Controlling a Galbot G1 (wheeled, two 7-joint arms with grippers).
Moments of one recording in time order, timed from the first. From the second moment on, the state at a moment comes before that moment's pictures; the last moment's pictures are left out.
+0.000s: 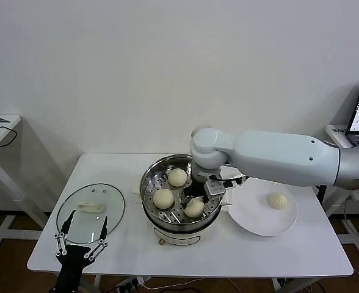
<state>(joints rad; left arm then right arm) 1.84 -1.45 -0.68 -2.14 0.09 -0.43 0.03 0.51 1.07 -1.28 1.60 -0.35 0.72 -1.11</state>
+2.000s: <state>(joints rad) 1.82 -1.44 -0.66 -2.11 0.10 -0.43 0.03 0.21 0.71 -0.95 0.94 -0.01 0.10 -1.19</state>
